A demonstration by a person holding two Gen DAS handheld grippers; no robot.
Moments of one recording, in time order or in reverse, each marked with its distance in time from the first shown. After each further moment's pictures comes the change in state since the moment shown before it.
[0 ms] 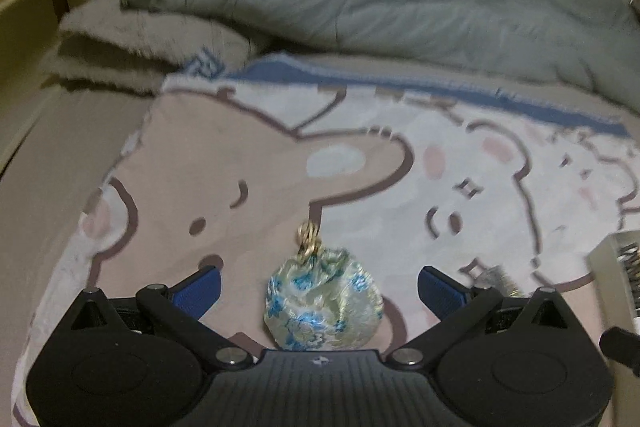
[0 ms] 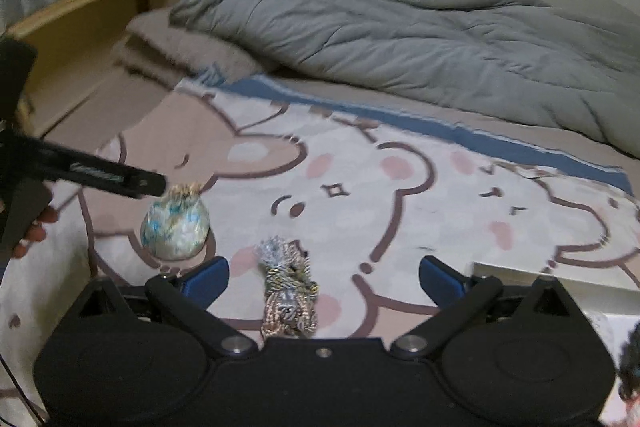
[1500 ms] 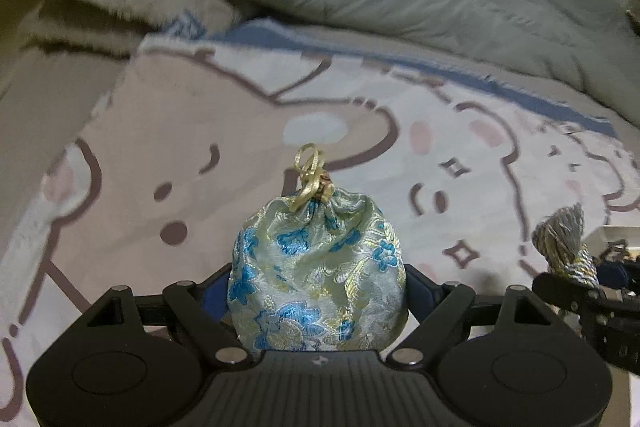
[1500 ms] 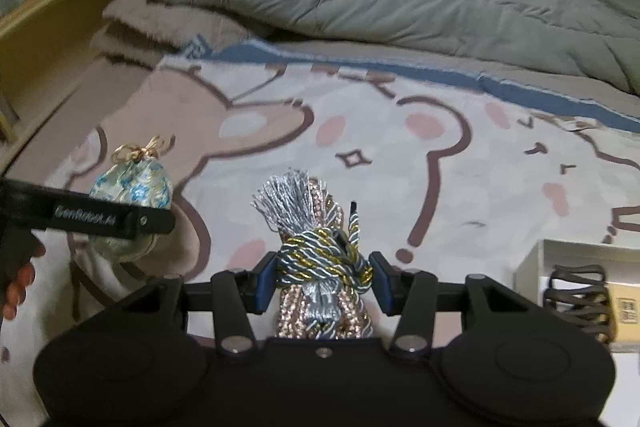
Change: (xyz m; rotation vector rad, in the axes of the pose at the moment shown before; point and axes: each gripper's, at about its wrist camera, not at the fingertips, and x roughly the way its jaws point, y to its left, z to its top) left arm 0.006 -0.001 -0.013 -0.046 0.027 -0.094; right arm 0.061 0.000 -0.002 0.118 0.076 0.031
